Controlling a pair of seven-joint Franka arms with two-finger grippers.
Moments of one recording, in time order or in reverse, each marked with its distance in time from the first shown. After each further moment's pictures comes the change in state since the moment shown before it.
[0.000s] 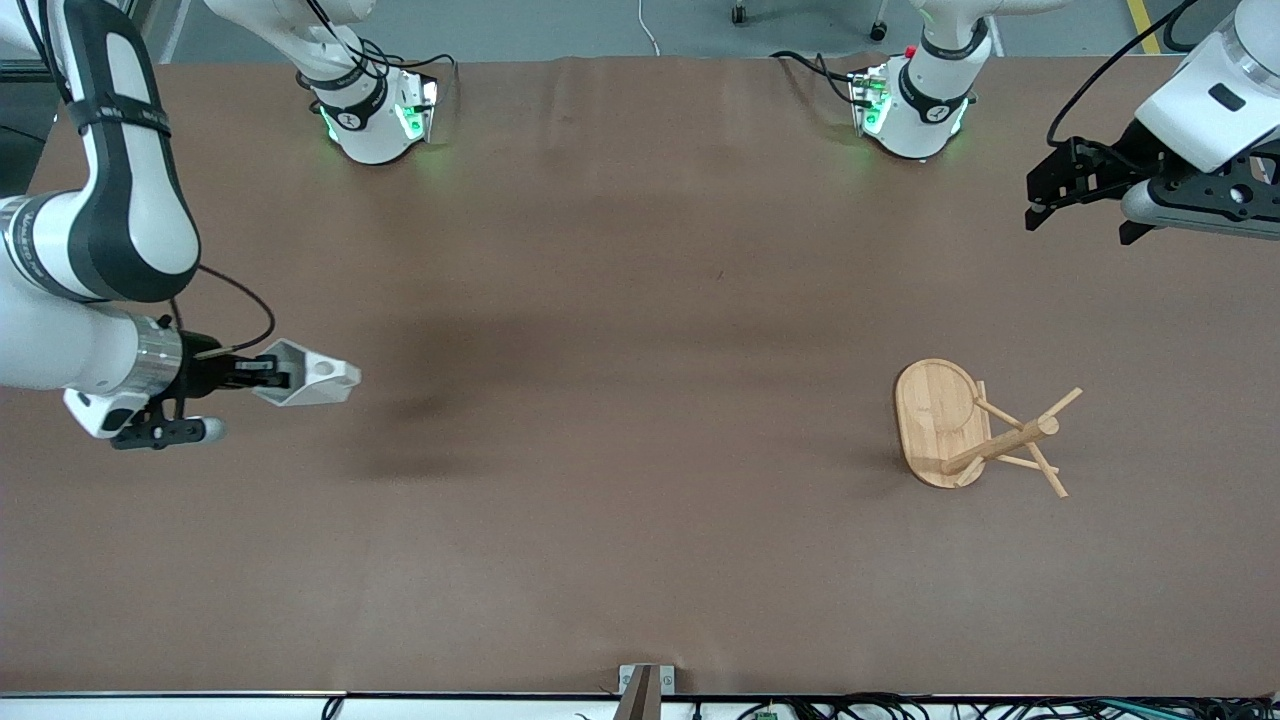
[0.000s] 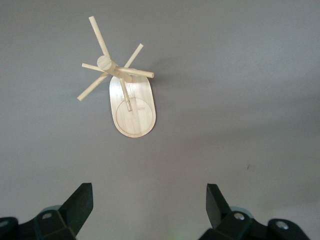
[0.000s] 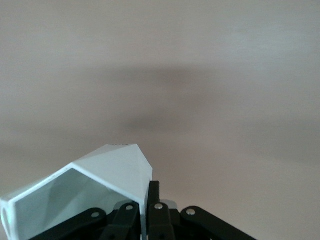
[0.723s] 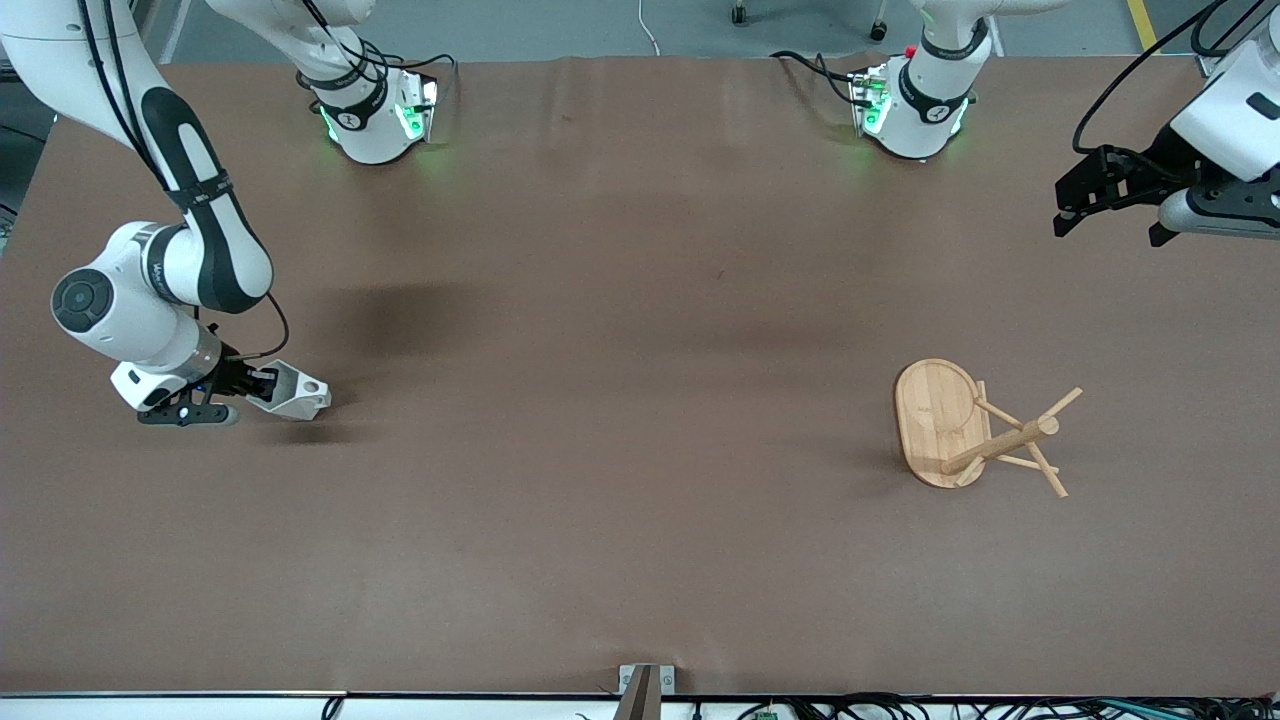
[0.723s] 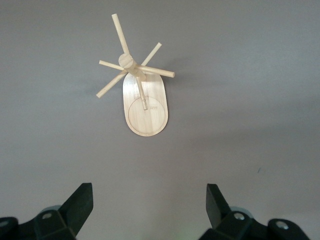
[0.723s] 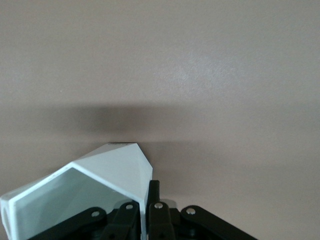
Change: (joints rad) left arm 0.003 0.000 0.034 -0.002 0.027 0.000 0.002; right arm -0.048 0.044 -0.128 -0.486 -0.297 0.723 -0.065
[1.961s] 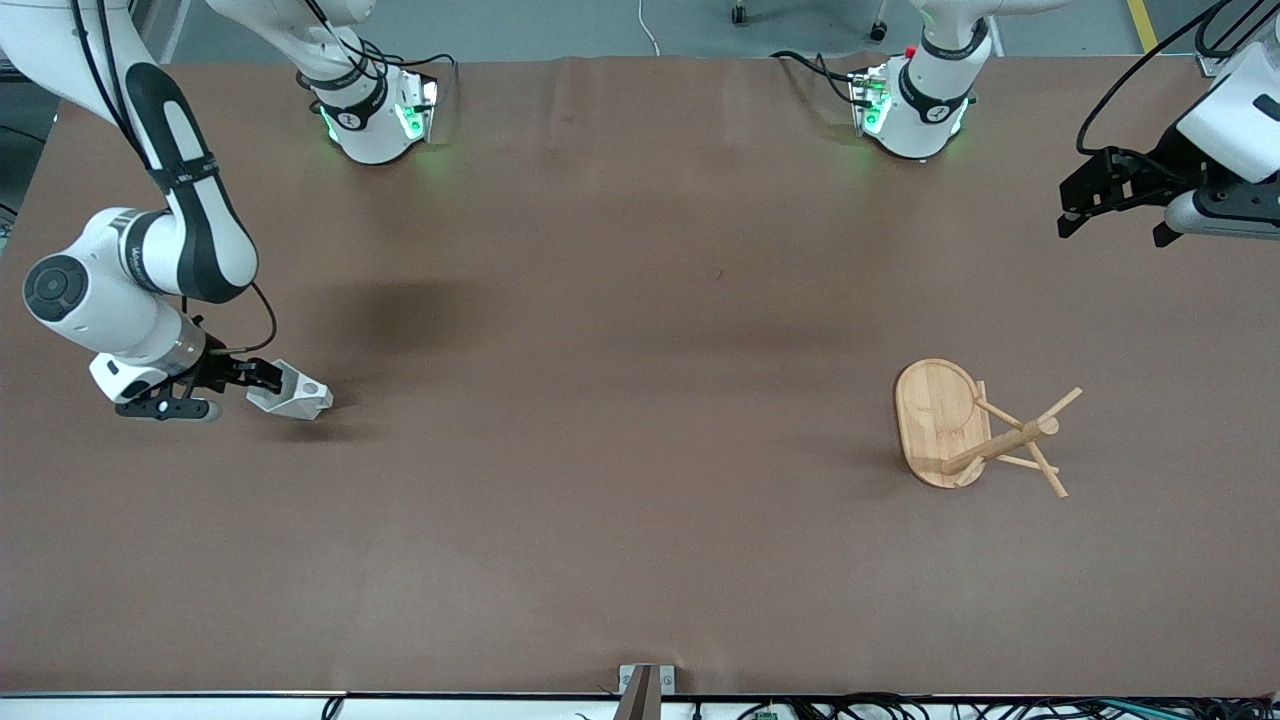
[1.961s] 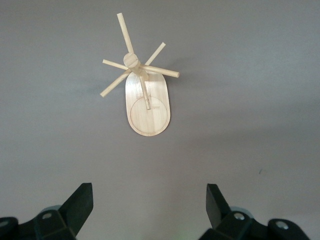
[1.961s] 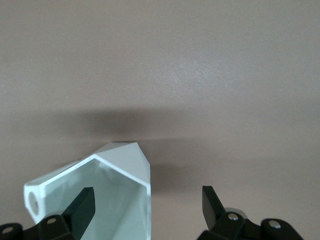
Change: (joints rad) left arm 0.005 0.000 0.012 -0.002 0.001 0.000 0.000; right arm -0.004 -0.038 -0.006 -0.015 -0.001 0.005 0.026
